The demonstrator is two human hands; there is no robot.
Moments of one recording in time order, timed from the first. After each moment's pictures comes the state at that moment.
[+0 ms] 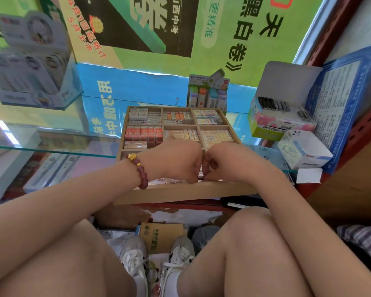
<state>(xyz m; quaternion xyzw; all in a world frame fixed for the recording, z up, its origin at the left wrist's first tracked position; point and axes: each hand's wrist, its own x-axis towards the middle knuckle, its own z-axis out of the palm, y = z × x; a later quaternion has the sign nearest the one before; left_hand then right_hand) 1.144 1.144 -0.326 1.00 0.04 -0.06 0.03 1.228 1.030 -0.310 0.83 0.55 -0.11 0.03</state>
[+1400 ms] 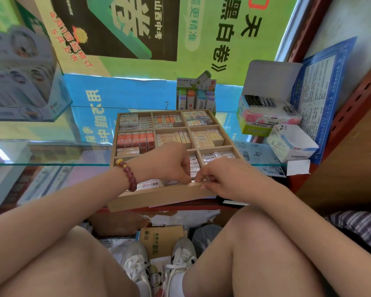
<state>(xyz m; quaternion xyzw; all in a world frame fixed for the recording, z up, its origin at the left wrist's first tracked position) 1.142 1.153 -0.333 0.98 0.07 -0.06 0.19 1.217 0.996 -0.328 0.81 0.58 -0.08 -0.04</state>
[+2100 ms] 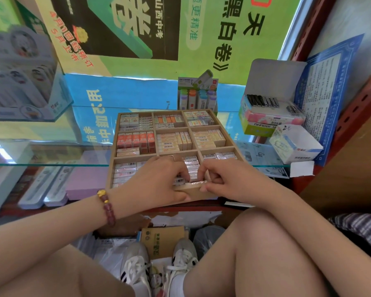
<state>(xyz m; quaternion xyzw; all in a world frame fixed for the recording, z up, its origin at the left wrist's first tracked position) 1.107 1.145 -0.354 0.99 0.06 0.04 0.11 1.228 0.990 -0.338 0.80 0.57 -0.12 -0.14</state>
